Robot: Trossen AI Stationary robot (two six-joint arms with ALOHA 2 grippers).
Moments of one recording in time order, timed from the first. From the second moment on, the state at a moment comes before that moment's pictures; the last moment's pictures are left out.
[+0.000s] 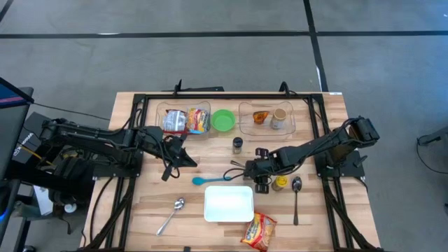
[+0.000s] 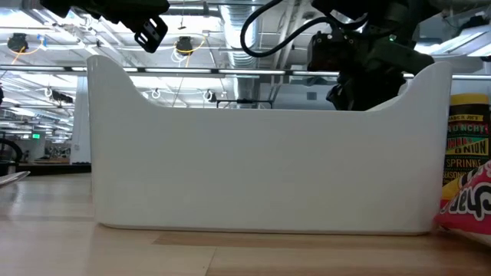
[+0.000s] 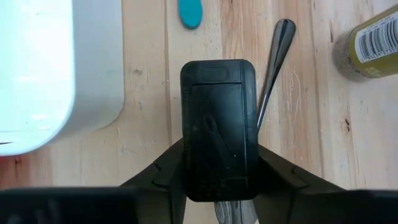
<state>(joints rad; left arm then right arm) -0.07 0.93 0.61 0.00 0.23 -0.11 0.25 1.63 0.99 -0.54 0.15 0.25</state>
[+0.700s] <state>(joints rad) -0.07 0.93 0.61 0.00 0.23 -0.11 0.25 1.63 0.99 -0.51 0.16 0.30</state>
